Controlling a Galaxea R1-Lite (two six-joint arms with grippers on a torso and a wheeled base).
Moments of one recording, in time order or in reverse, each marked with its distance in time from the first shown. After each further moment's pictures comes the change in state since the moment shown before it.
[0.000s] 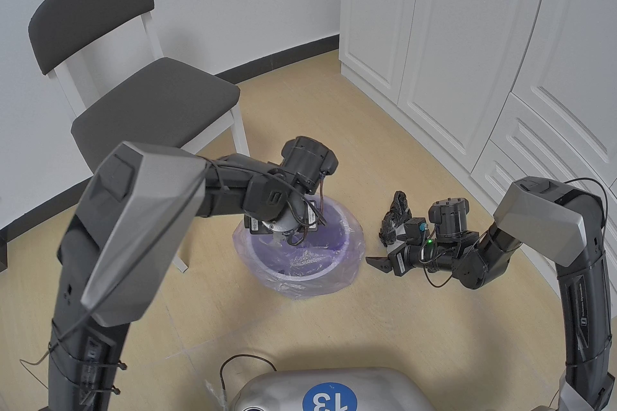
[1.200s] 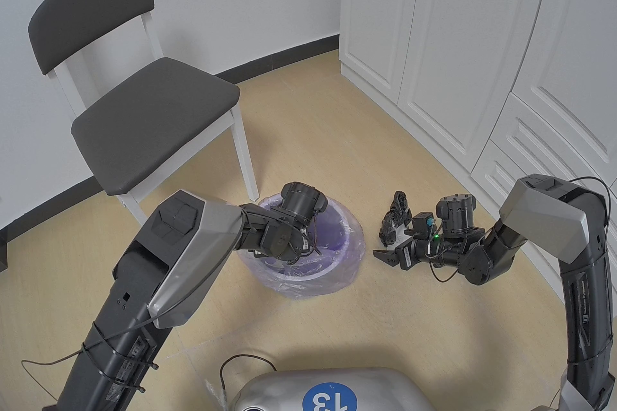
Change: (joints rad) left arm 0.064 0.240 -0.055 -0.221 0.028 0.022; right arm -0.029 -0.002 -0.008 -0.006 -0.004 0.003
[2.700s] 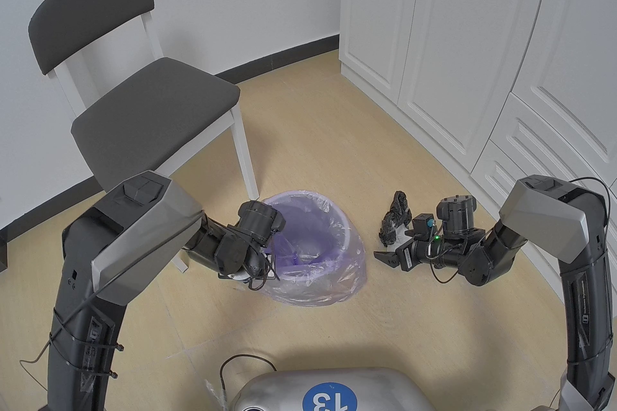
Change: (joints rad) left arm 0.096 -0.206 0.563 -0.256 -0.155 0.133; right arm -0.001 0.003 0.007 -0.005 0.000 -0.011
